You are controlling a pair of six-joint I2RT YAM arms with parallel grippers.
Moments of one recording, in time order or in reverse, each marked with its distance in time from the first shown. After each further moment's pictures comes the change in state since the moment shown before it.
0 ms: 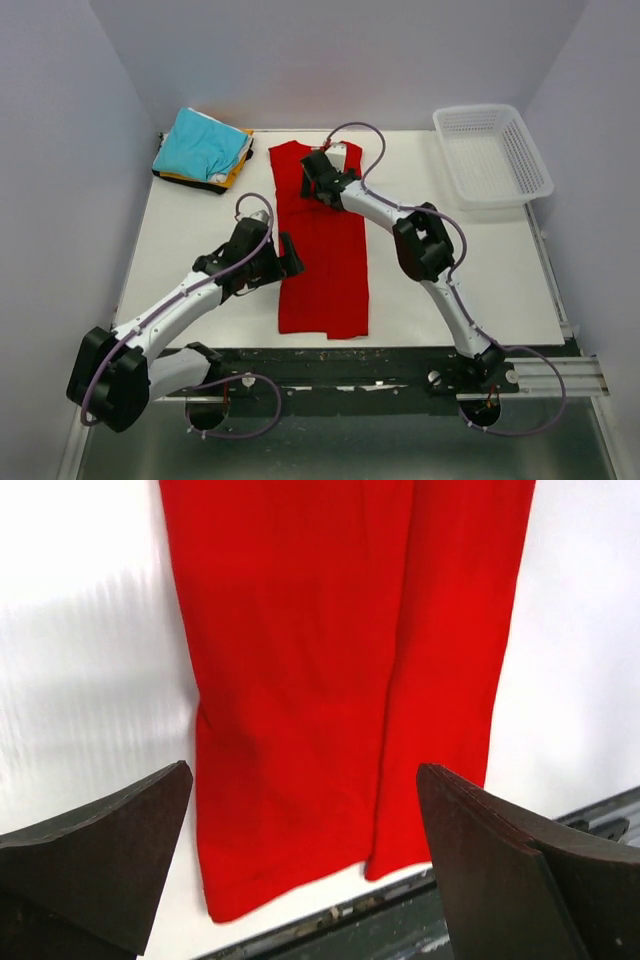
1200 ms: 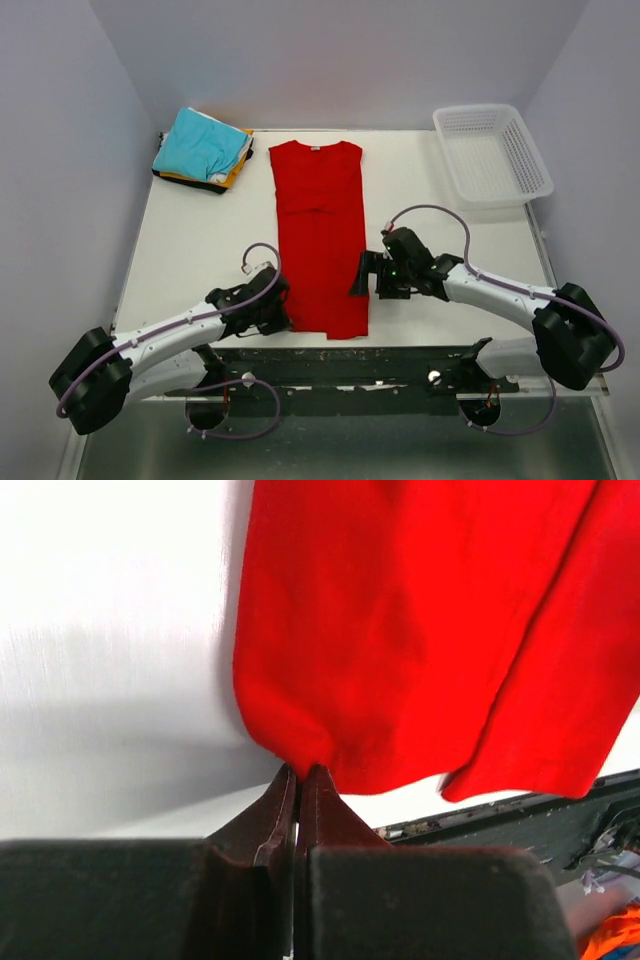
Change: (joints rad) left arm -0.339 -0.116 -0.275 -0.067 -0.096 -0.363; right arm 0.013 -1.185 -1.426 0.177 -0.650 0.093
